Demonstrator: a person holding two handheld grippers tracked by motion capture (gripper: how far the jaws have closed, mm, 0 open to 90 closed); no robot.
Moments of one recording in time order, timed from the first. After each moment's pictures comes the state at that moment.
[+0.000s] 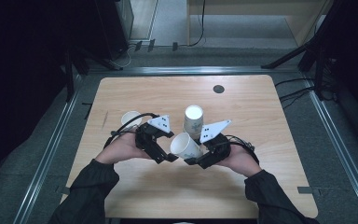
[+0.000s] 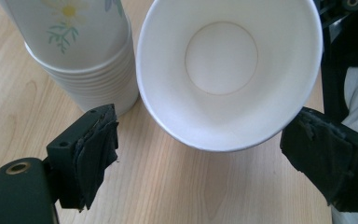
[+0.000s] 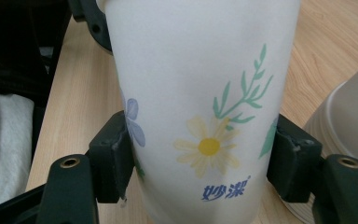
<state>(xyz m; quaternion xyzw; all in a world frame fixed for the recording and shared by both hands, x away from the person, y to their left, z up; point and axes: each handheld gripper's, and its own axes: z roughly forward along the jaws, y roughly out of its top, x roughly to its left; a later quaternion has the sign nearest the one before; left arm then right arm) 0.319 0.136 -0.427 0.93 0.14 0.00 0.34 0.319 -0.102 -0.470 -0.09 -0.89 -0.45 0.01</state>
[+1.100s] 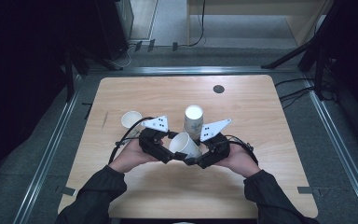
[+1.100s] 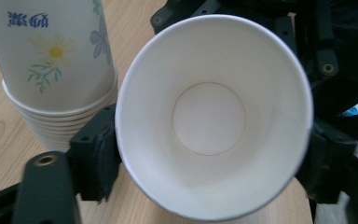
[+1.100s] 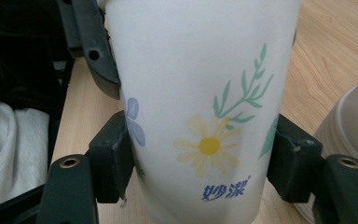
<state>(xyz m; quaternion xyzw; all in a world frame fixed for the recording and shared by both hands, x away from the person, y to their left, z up) 0.314 0.133 -0.448 0.87 0.17 -0.03 0.47 0.320 -0.100 -0.471 -0.10 -0.88 -0.46 0.04</state>
